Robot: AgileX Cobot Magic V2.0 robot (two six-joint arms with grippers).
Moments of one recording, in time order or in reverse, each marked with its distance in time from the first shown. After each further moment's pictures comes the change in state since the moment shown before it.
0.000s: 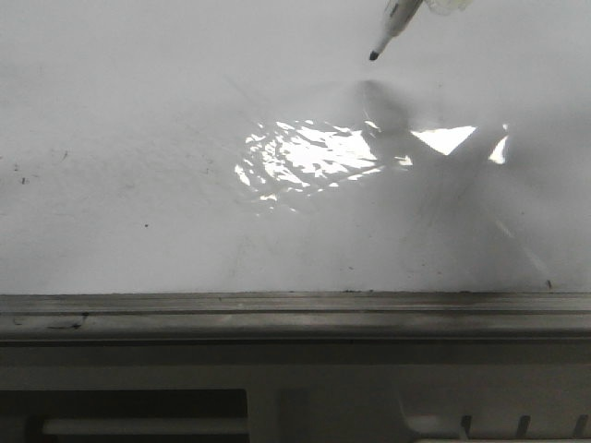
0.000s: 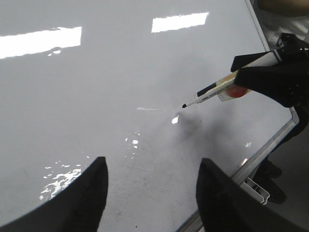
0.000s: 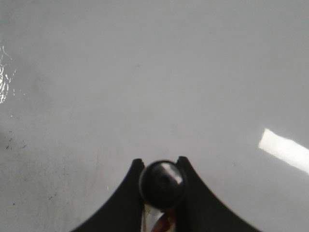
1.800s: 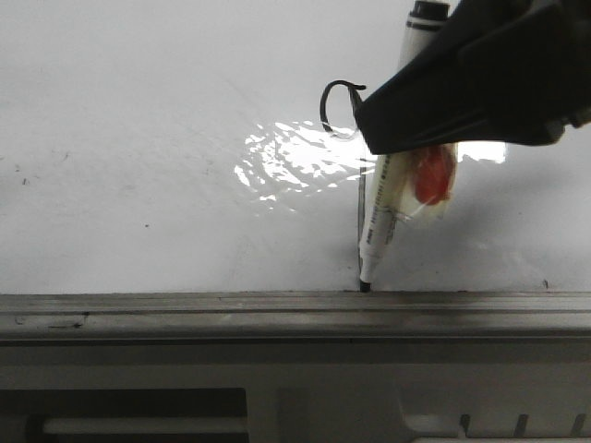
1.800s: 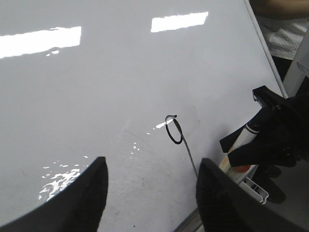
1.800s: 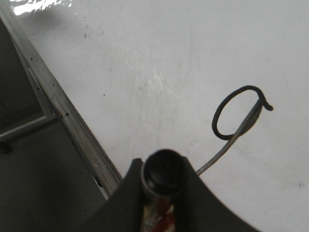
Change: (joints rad) left arm 0.000 0.000 0.000 0.000 0.000 0.000; right arm 0.069 0.108 -0.078 0.131 0.433 0.011
